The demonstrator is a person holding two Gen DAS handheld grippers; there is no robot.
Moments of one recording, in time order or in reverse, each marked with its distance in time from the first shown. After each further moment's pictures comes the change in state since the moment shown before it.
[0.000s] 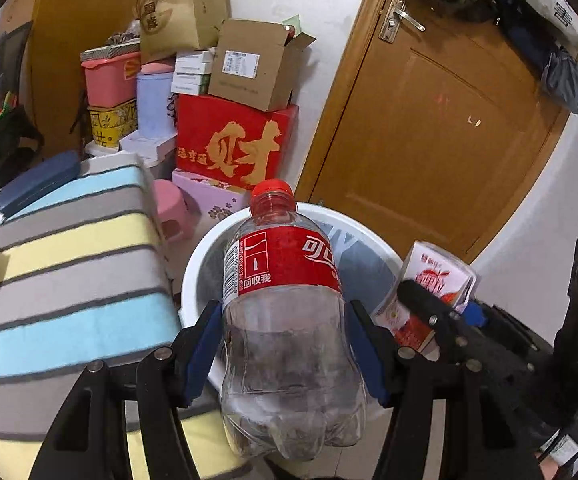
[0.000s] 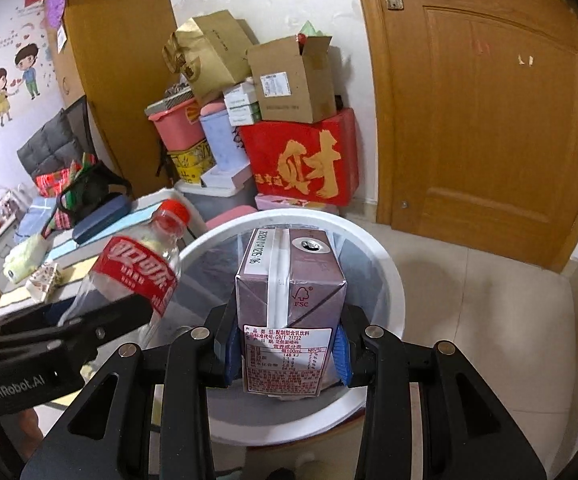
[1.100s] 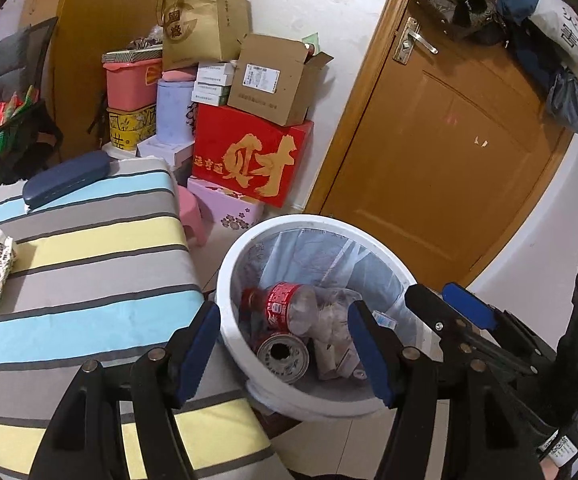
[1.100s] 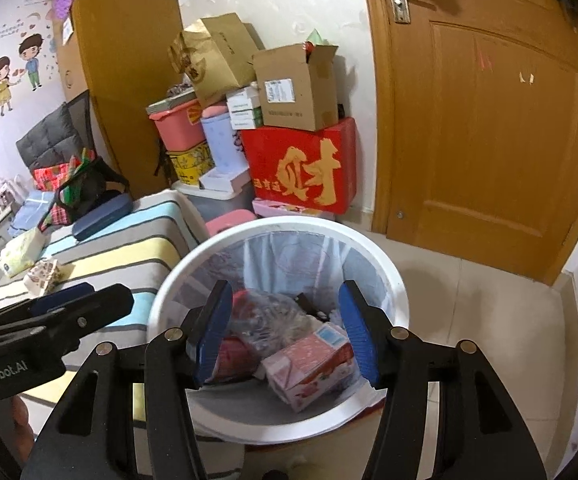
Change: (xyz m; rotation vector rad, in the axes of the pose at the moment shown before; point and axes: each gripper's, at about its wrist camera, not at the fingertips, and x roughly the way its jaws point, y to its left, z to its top) left arm -0.039 0.026 -0.010 -0.050 -0.056 0.007; right arm -0.015 0.018 0.005 -0.037 -0.037 -0.014
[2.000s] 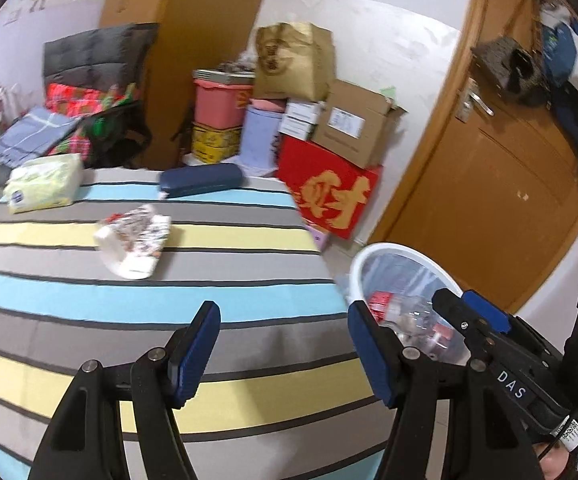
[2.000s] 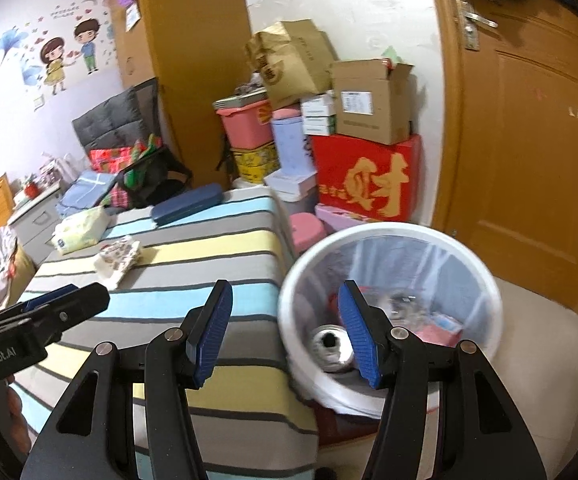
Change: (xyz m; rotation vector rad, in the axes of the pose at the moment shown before) left arm -0.111 0.110 -0.038 -0.149 -0.132 0.171; right arm -0.013 0.086 -0.011 -0.107 -0.020 0.158
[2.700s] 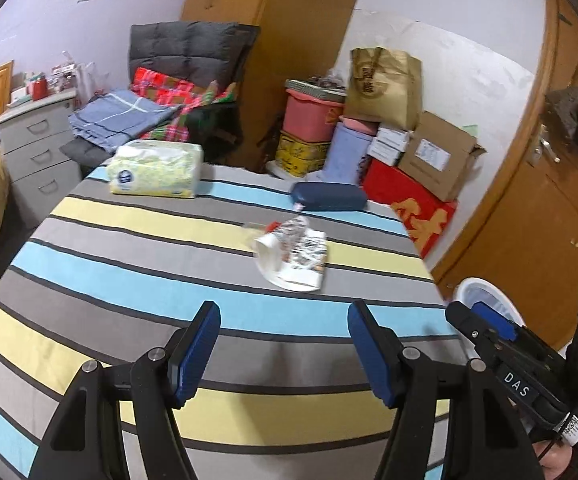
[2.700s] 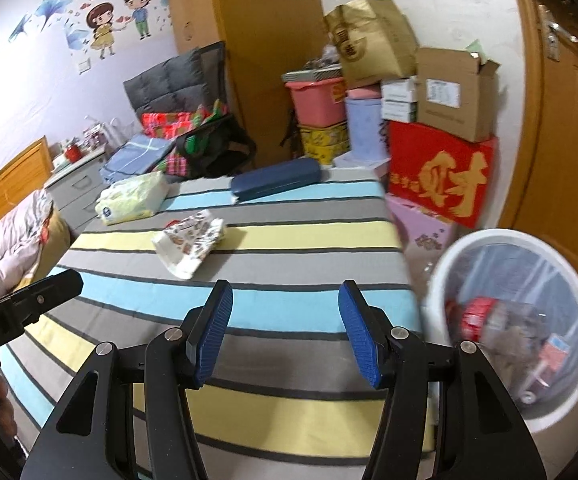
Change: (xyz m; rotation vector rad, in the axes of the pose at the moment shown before) left arm -0.031 0.126 0.001 -0.137 -0.046 0.199; right arm 0.045 0.082 -0.001 -0.094 0.084 0.151
